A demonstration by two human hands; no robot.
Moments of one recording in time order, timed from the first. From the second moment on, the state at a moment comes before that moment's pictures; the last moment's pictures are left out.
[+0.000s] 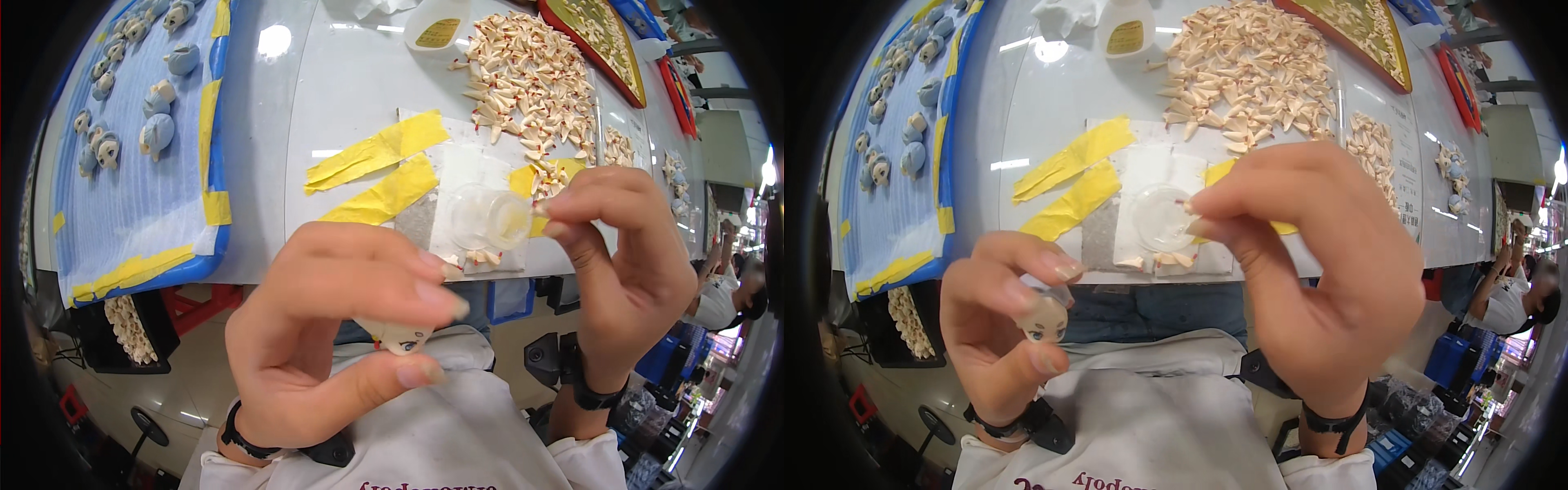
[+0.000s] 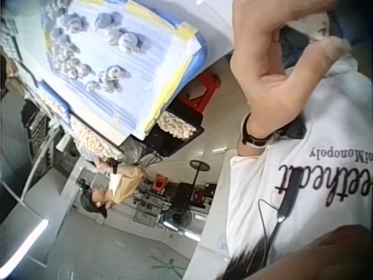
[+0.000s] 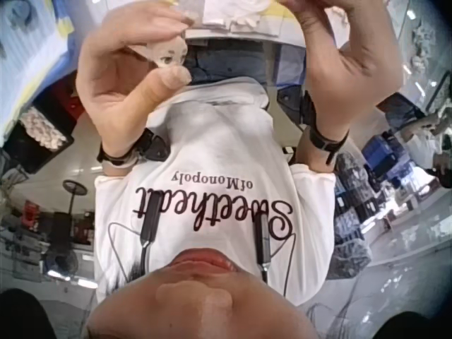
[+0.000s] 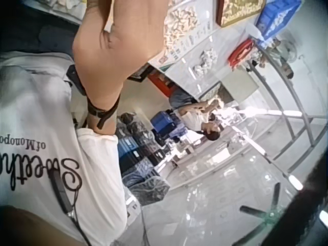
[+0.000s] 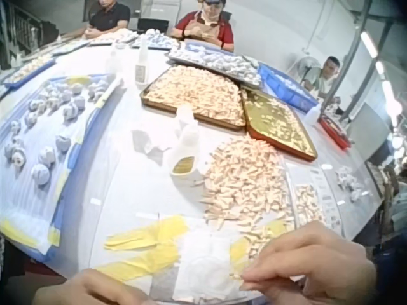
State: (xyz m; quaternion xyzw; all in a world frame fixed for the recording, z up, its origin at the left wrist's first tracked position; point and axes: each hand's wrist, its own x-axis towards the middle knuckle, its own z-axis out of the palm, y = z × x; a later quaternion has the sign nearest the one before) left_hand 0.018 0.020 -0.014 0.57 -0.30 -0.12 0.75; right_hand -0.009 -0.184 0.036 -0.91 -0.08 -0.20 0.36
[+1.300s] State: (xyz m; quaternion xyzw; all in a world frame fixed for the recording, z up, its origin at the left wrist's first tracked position) left_hand 0.003 0.006 -0.009 0.62 -0.30 0.01 0.72; right_hand -0.036 -0.168 0.038 -0.83 -0.15 -0.10 0.52
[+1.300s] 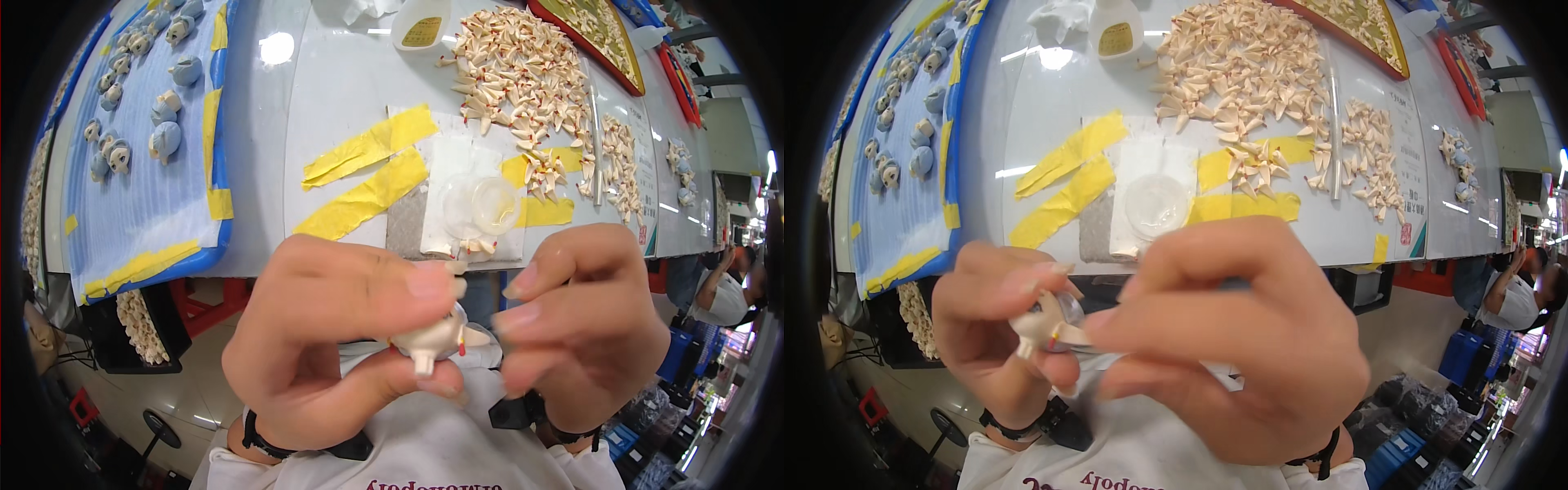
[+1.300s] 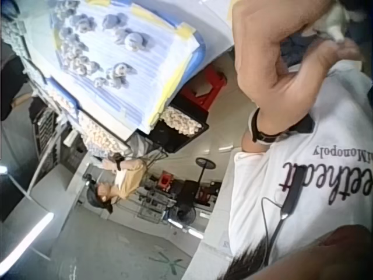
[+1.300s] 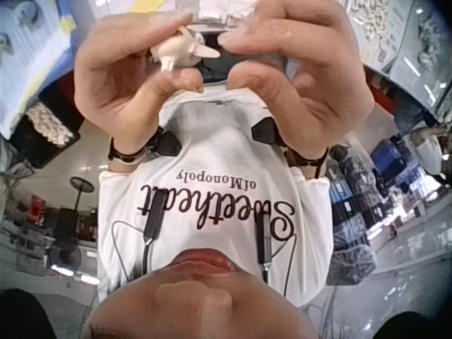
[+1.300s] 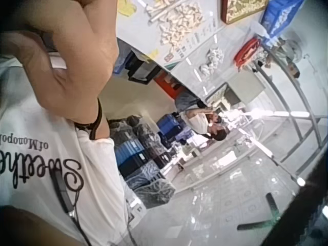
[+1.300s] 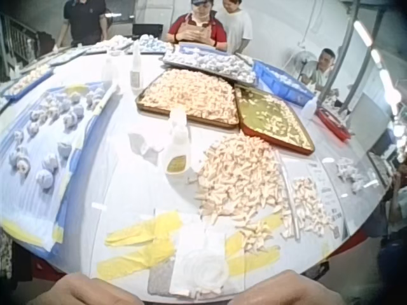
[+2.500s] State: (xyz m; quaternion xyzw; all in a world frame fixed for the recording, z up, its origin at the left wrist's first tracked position) left_hand -0.005 0.004 0.007 0.67 -0.24 -0.04 0.70; right_hand -0.052 -0.160 0.015 -0.65 -0.02 -0.06 0.75
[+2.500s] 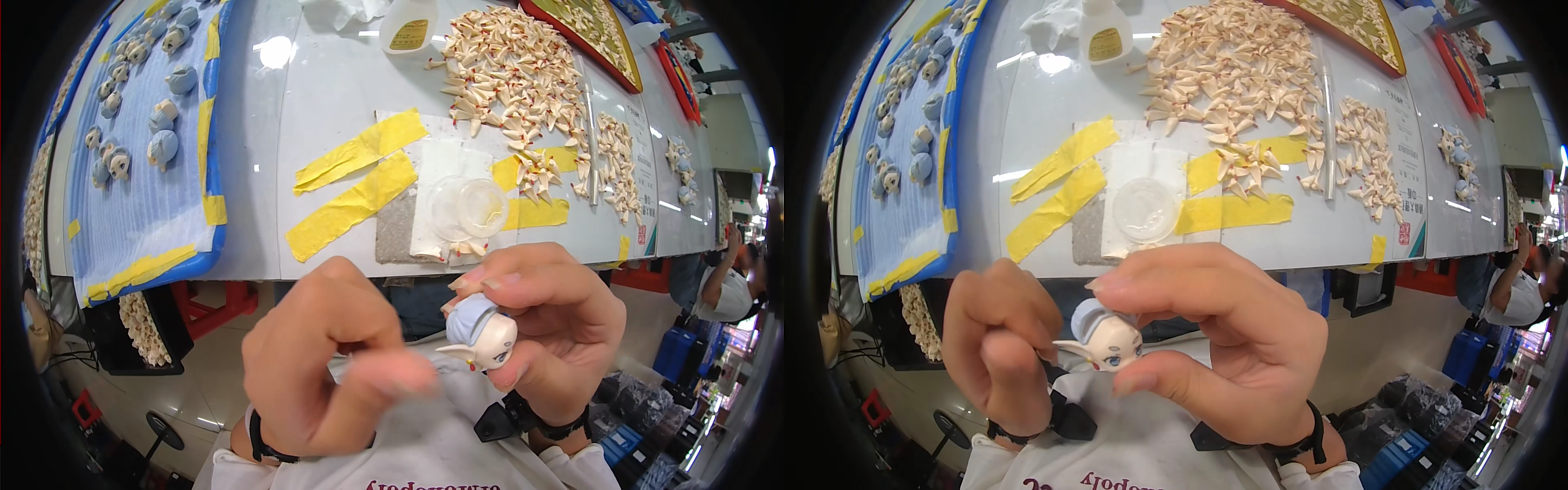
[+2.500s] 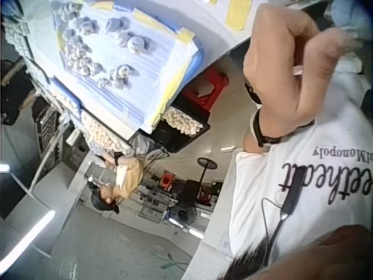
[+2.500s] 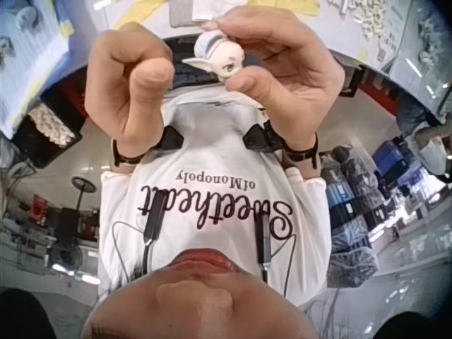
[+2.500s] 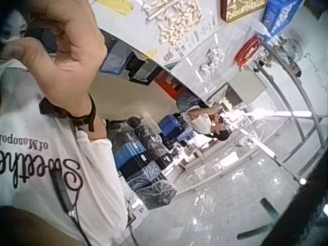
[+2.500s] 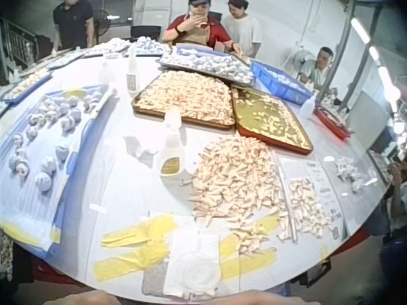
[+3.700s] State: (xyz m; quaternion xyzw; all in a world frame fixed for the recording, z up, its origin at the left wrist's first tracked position) left_hand 0.052 0.083 0.018 0.84 -0.07 0.23 0.49; right_hand -0.069 -0.407 0.030 -0.84 0.31 -0.31 0.33
